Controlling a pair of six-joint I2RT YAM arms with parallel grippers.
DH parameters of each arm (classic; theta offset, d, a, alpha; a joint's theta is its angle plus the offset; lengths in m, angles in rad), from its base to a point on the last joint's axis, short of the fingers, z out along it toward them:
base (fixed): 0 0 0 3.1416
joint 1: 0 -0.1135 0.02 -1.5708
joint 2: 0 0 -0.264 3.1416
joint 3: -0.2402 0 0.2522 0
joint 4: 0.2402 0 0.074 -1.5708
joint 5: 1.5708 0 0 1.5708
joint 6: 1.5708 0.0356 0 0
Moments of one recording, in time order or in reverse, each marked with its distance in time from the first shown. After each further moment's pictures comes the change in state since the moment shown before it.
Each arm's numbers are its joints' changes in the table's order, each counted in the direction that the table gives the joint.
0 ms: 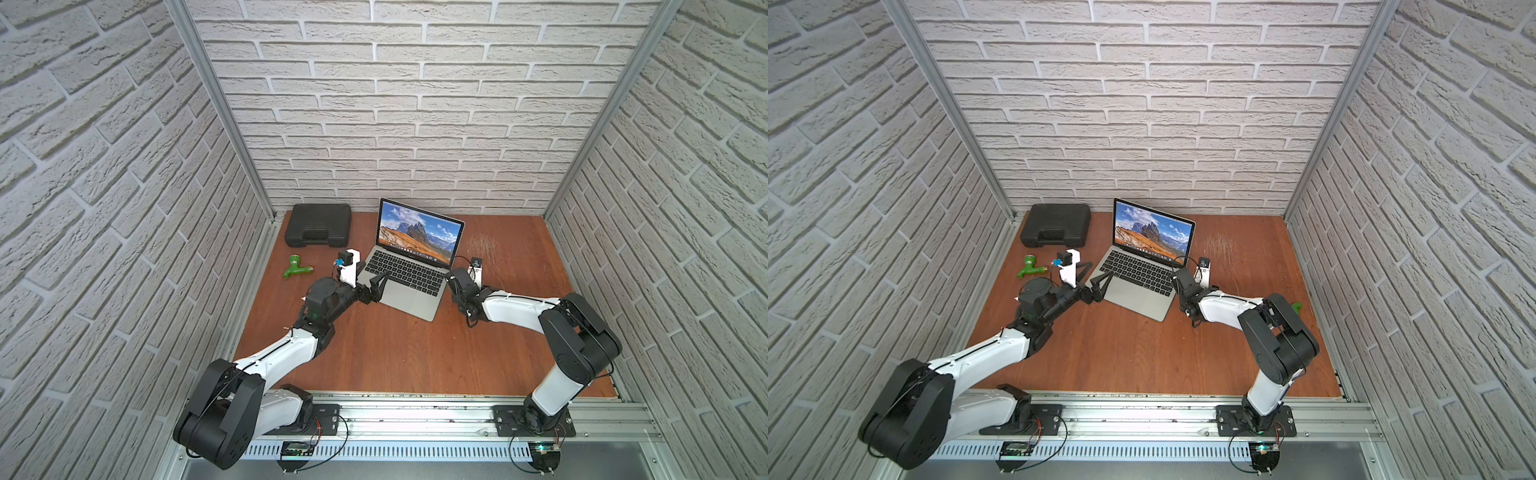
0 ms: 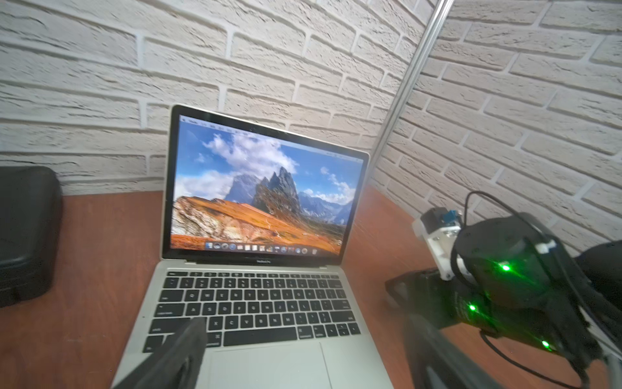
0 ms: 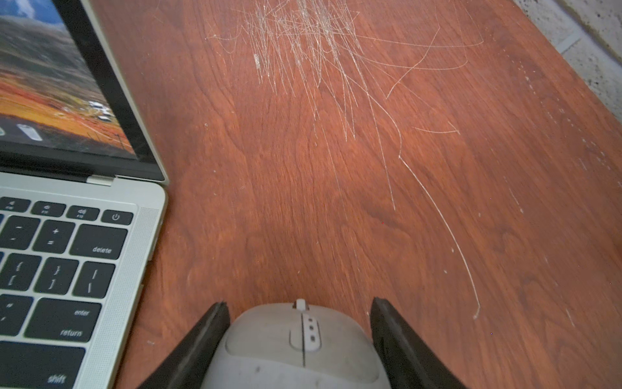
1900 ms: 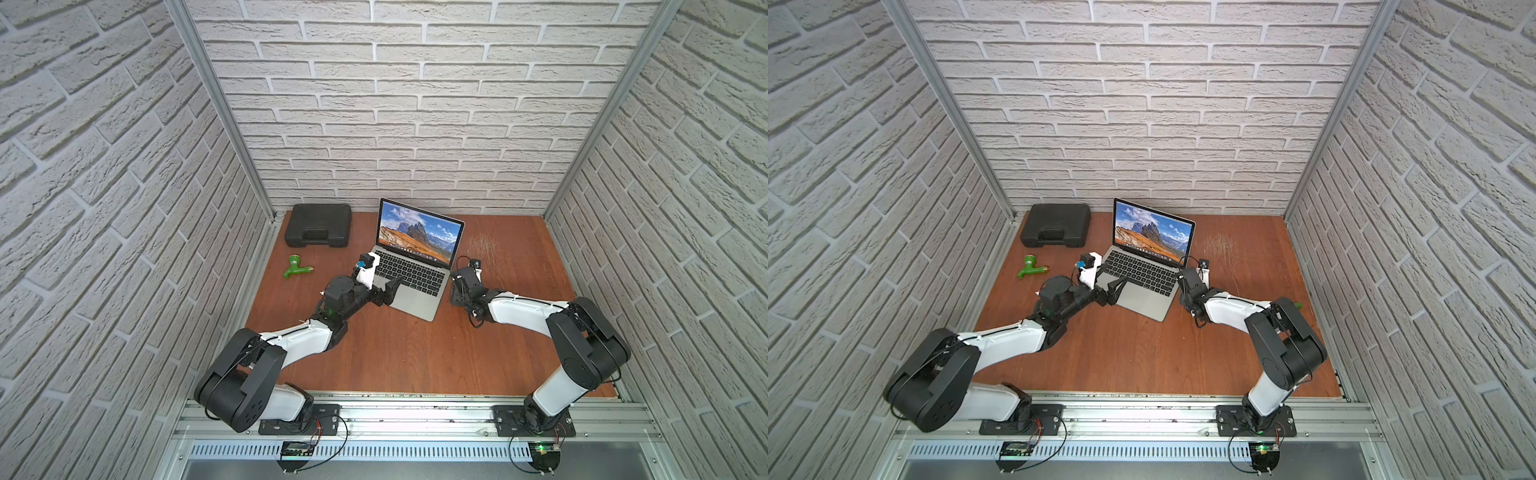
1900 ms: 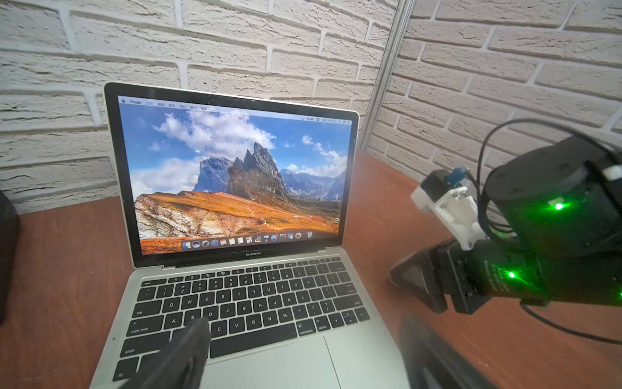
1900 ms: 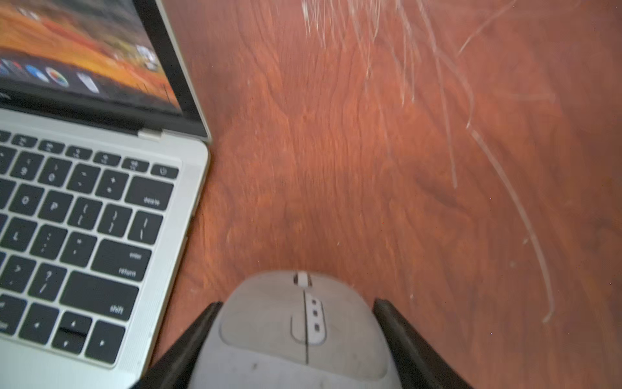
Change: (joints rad) left arm 0.086 -0.174 -0.041 -0.076 -0.064 0.135; right arm 0.034 0.042 0.039 0.019 -0.234 -0.038
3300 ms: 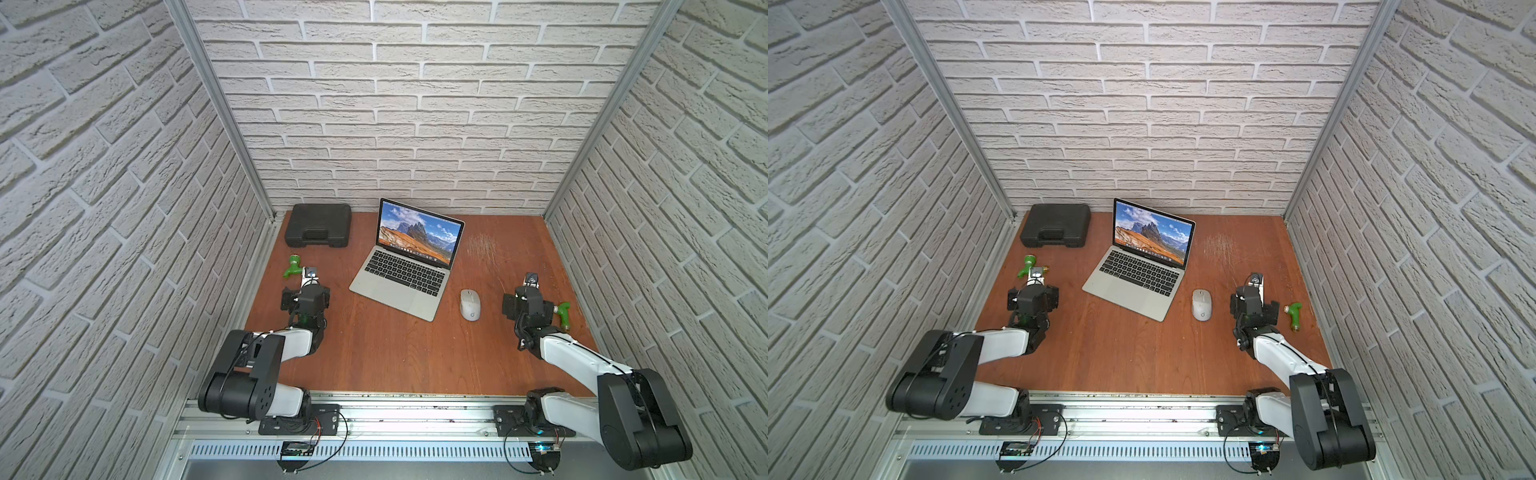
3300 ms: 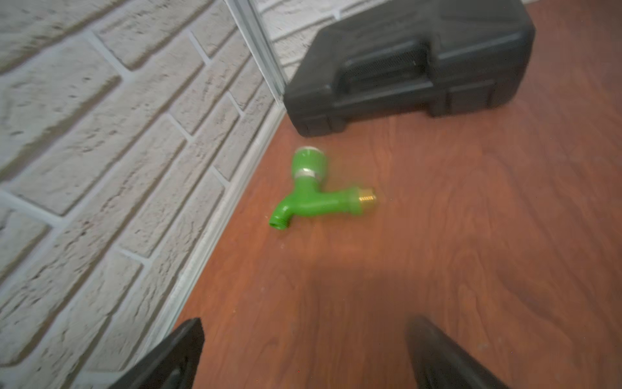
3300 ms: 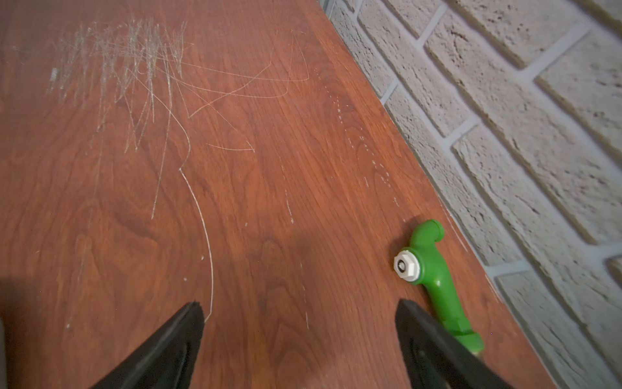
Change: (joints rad) left arm -0.367 -0.059 0.171 0.089 -0.791 0.300; right arm 0.410 0.469 0.491 -0.418 0.075 -0.513
